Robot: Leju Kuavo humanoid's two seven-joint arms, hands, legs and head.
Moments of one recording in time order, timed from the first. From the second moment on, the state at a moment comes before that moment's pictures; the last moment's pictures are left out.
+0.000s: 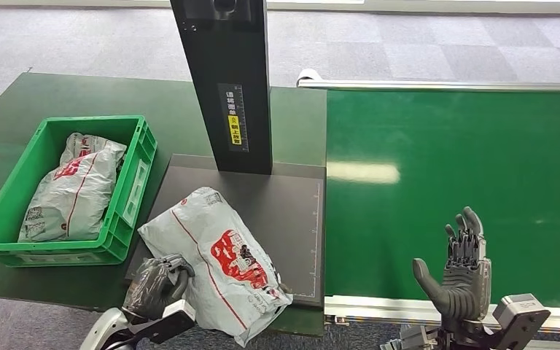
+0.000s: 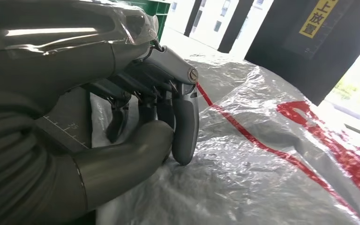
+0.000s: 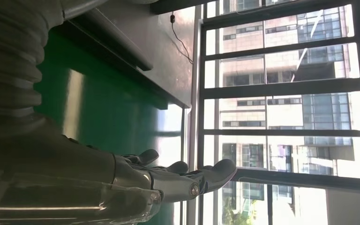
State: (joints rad) left arm 0.04 0.12 -0.17 -1.32 -0.80 0.31 -0.47; right arm 0.12 0.11 -0.15 -1.54 0.00 0.21 -0.51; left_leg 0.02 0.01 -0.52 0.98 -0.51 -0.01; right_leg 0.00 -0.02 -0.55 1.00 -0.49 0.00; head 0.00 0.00
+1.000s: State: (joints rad) left arm 0.04 0.15 -0.17 -1.46 -0.74 0.29 -0.47; right arm 0.13 0.14 -0.18 -1.57 0.01 0.22 -0.51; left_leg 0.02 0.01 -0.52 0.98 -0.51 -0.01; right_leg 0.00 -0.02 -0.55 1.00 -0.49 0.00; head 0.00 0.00
